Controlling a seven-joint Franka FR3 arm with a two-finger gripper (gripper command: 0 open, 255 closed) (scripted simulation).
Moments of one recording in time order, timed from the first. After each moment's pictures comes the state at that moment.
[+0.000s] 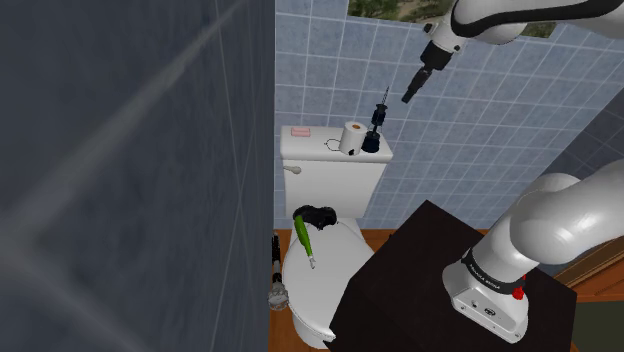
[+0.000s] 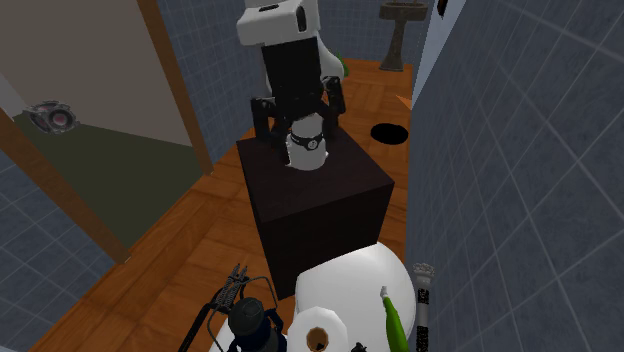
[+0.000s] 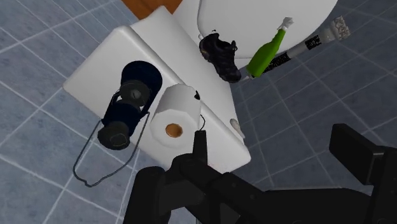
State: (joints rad) arm 0.00 -0.46 -0.37 -2.30 0.00 2.06 -0.61
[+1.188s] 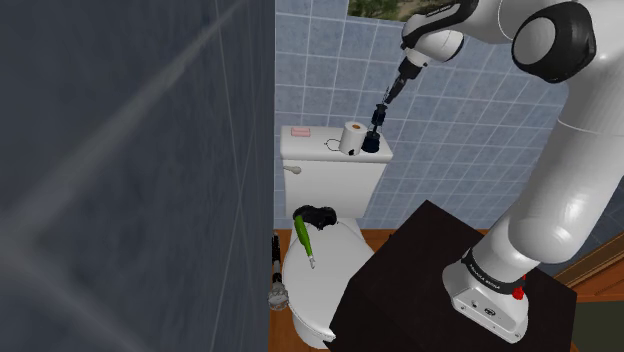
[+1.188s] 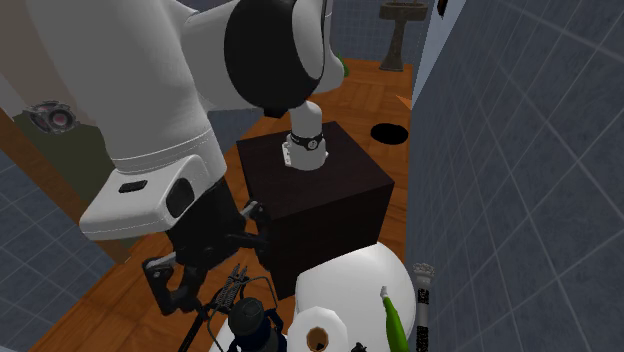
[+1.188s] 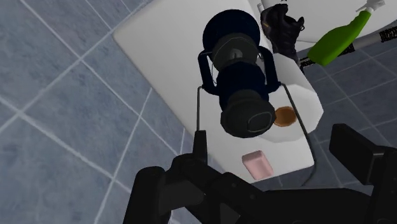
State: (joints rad) arm -0.03 0.24 -0.59 -1.84 0.45 2.18 -1.23
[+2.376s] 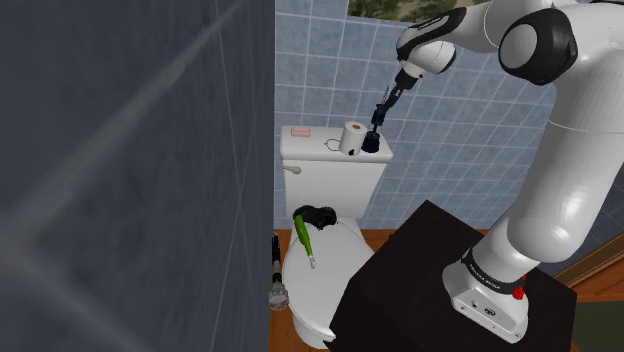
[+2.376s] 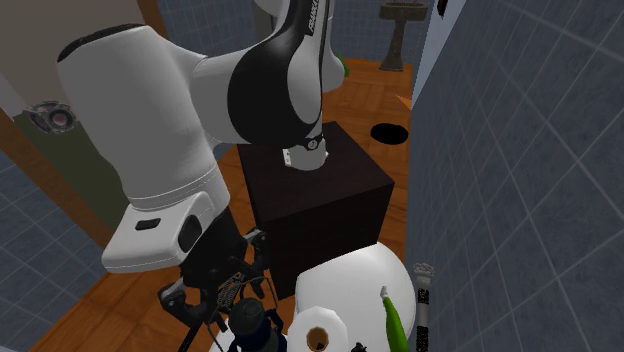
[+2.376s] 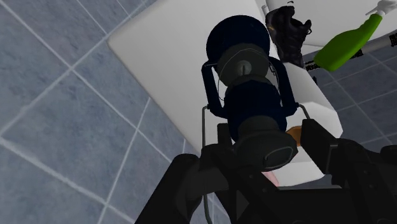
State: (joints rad) arm -0.06 0.30 -0.57 -1.86 0.52 2.25 -1.30
